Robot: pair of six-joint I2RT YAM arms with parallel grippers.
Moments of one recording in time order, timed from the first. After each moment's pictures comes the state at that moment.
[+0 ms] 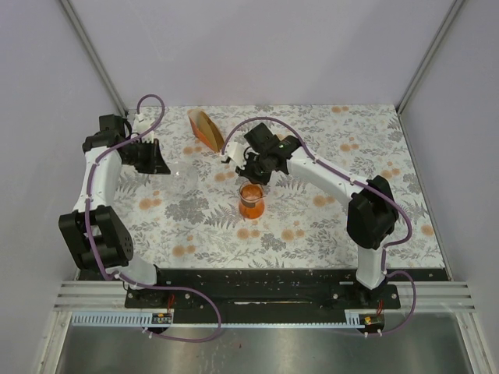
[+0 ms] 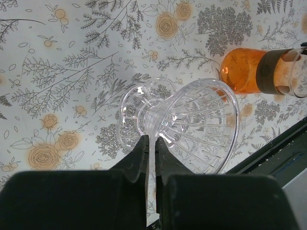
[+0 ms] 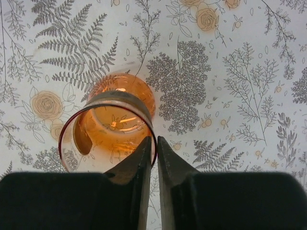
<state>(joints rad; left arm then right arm) 0.22 1.55 1.39 -0.96 0.65 0.31 0.75 1.91 1.69 -0.76 -0.19 -0.52</state>
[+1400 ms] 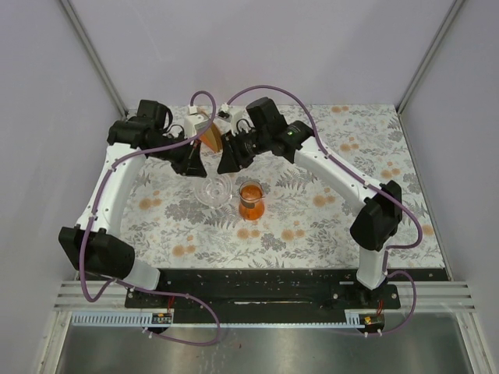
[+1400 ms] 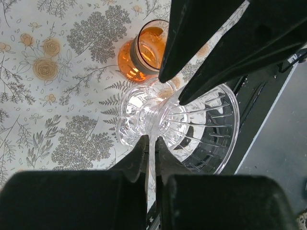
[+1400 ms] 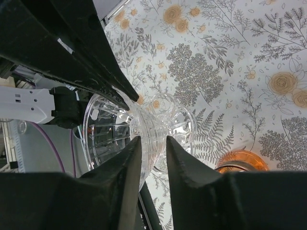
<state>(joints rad) -0.17 1.48 1.62 -1.24 0.74 0.47 0.75 1.89 1.90 -0.64 -0.61 0.17</state>
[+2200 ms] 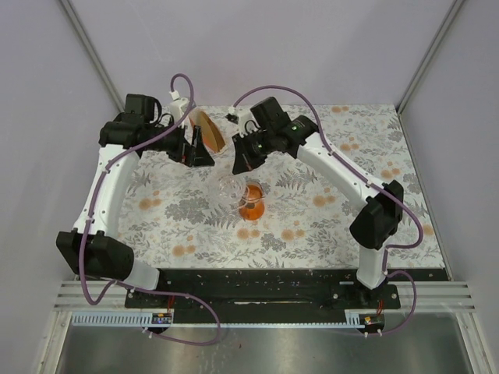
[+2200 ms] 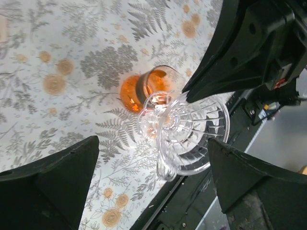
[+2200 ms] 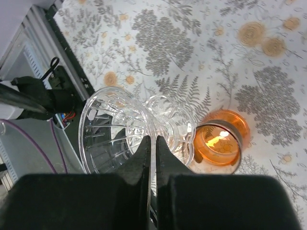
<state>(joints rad) -0.12 1.47 1.62 -1.06 0.80 0.17 0.73 1.90 1.96 -0.85 -0.50 0.13</state>
